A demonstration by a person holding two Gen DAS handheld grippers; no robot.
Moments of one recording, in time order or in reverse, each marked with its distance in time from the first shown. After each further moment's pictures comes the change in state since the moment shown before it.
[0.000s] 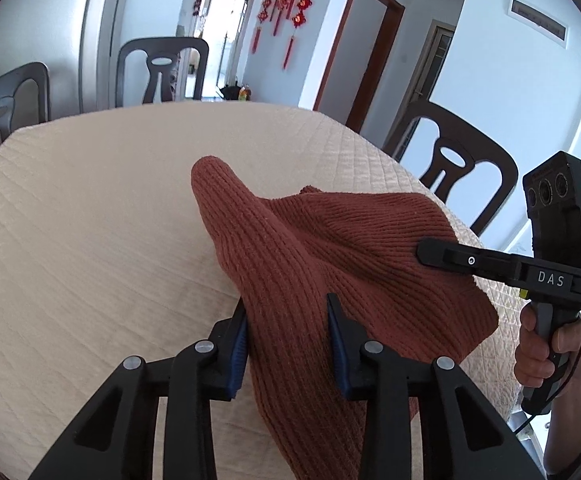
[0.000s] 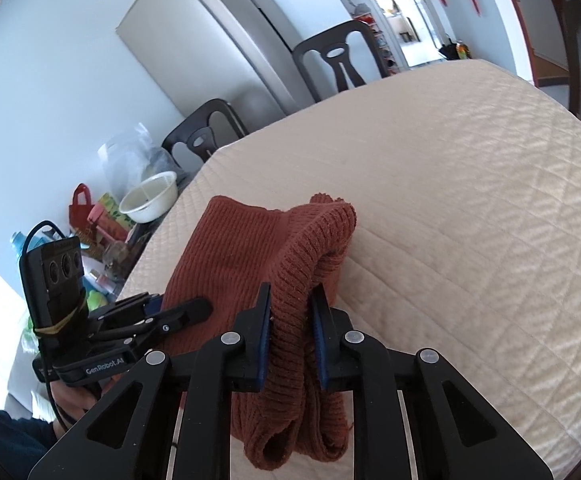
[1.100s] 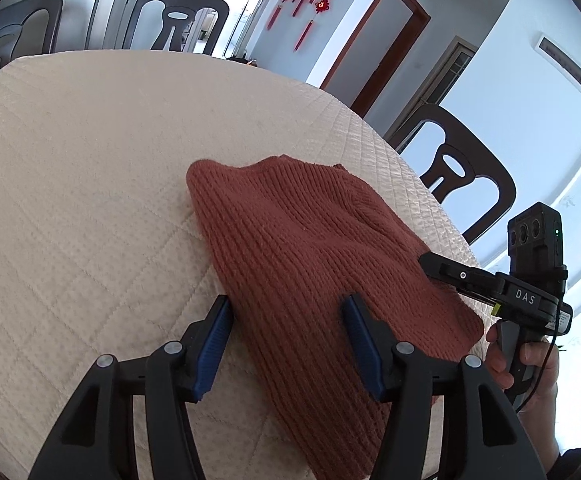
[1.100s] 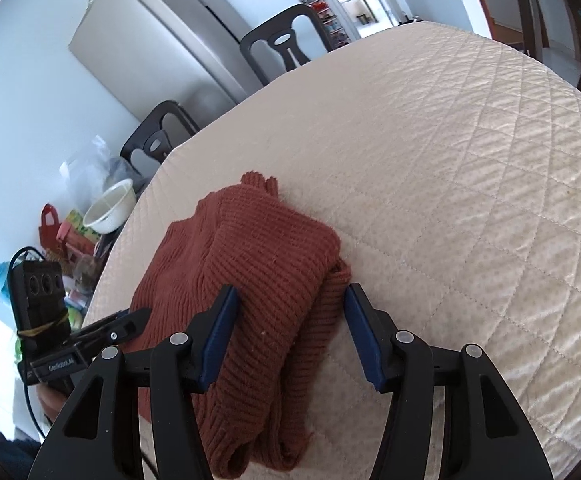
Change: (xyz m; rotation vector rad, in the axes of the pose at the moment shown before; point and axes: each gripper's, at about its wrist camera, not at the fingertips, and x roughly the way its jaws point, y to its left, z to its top) left arm 0.038 0.012 -0.028 -0.165 0.079 -0.105; right arm 0.005 -0.057 -0.017 0.130 0.038 -0.078
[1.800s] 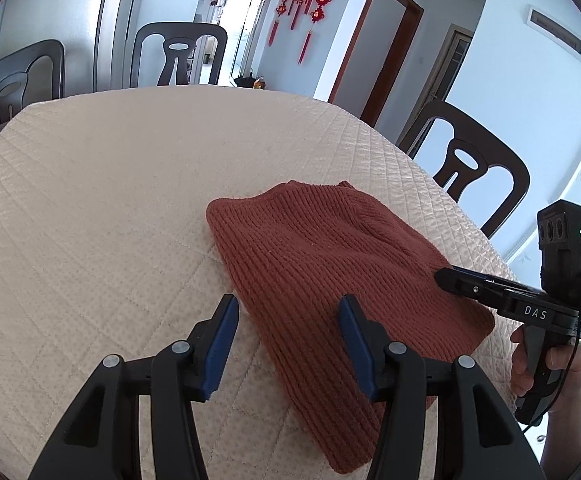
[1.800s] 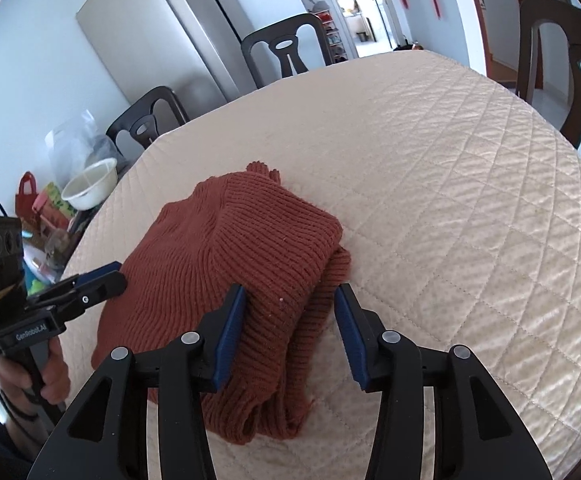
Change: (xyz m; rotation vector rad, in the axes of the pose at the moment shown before) left arm -0.022 -0.012 0.010 0.094 -0.051 0.112; right arm -0.011 0.023 -0.012 -0.105 -0.029 -0.138
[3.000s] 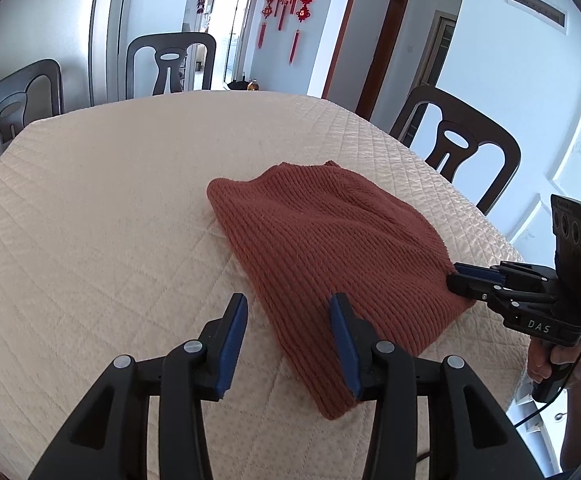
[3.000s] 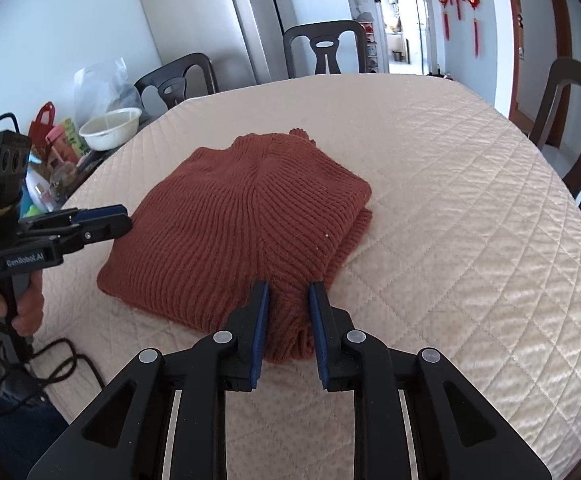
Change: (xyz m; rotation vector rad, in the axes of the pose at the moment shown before) left arm -0.022 -0.012 -0.023 0.085 -0.001 0.026; right arm -0.020 0.028 -0.039 -0.240 0.005 -0.049
